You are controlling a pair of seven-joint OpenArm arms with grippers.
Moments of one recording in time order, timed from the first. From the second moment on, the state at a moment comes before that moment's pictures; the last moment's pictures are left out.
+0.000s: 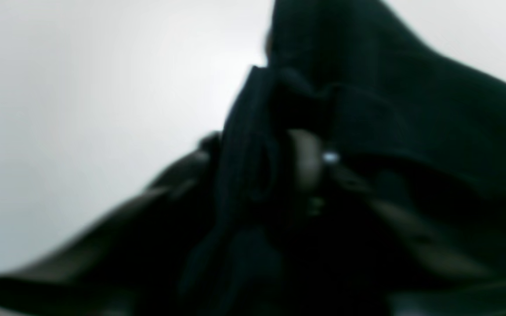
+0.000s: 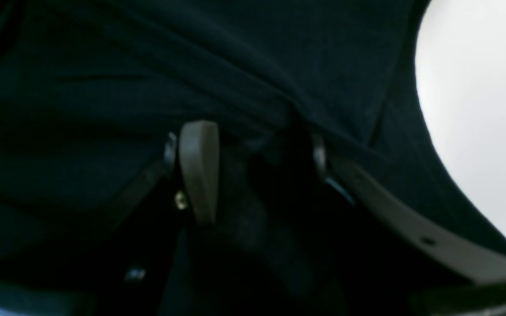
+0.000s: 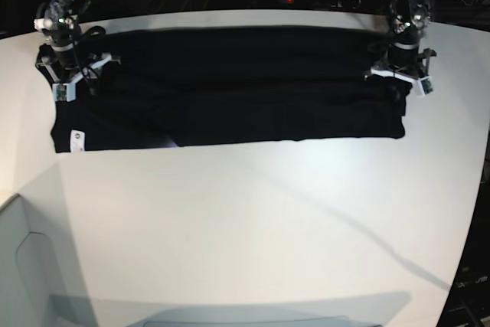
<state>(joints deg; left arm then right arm) 25.8 -13.1 -19.0 86.4 -24.8 -1.3 13.0 -17.2 -4.8 41.3 96.6 -0.8 39.0 -30.4</state>
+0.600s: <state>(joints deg) 33.0 -11.2 -19.7 106.1 -22.6 1.2 14.0 -16.3 -4.8 41.3 96.5 -1.1 39.1 -30.9</state>
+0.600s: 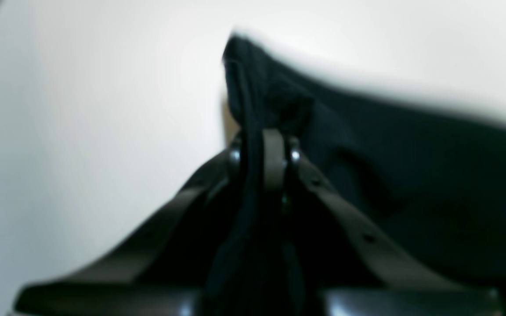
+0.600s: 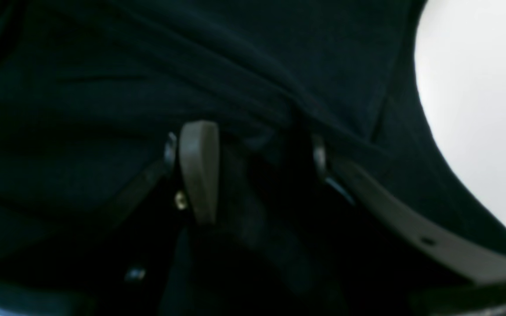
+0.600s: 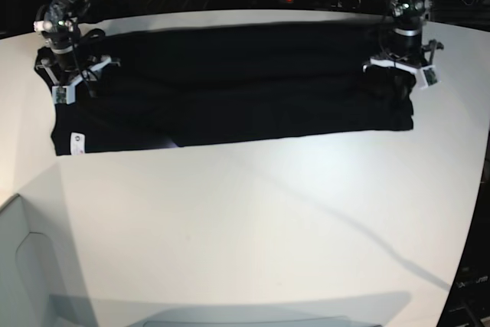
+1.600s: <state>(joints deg) 22.9 -5.9 27.2 104.5 -1.4 1.6 14.2 -15.1 -4.8 41.3 96.5 -1.2 39.1 -31.1</state>
